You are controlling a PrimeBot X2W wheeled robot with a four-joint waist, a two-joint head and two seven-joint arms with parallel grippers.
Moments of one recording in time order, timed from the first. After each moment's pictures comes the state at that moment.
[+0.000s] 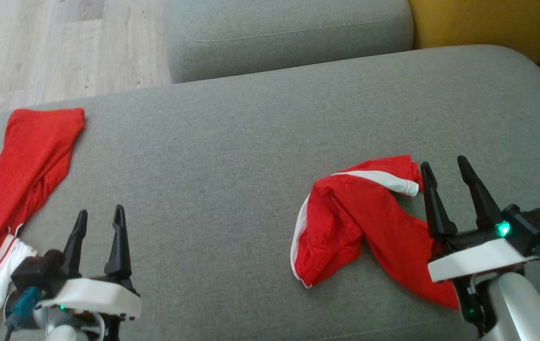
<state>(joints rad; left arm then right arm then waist) 0.04 0.22 -0.19 0.11 -0.41 0.10 -0.25 -0.11 -0.18 0.18 0.21 0.31 0.13 -0.25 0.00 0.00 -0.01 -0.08</state>
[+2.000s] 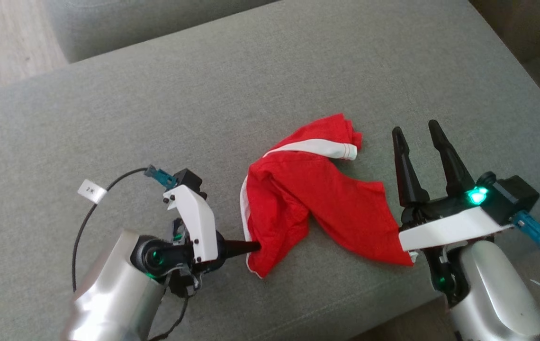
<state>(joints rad) -0.46 0.09 -0.43 0.62 -1.05 -0.12 0.92 -0.24 -0.10 0.23 0.23 0.33 0.13 -0.25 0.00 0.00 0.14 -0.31</state>
